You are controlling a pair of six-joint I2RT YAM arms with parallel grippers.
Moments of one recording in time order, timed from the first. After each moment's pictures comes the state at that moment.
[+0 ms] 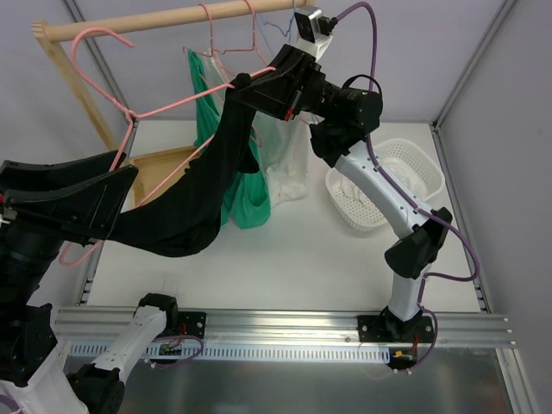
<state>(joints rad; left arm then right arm) -0.15 0.75 1.87 -0.52 0.45 -0.72 0.73 1.87 2.08 0.94 -0.82 1.37</state>
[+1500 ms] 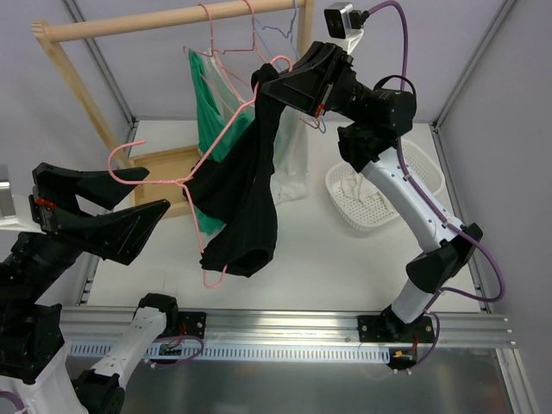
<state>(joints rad) -0.15 0.69 1.75 -0.54 0.63 -0.60 0.66 1.70 1.93 0.84 -0.80 1.48</state>
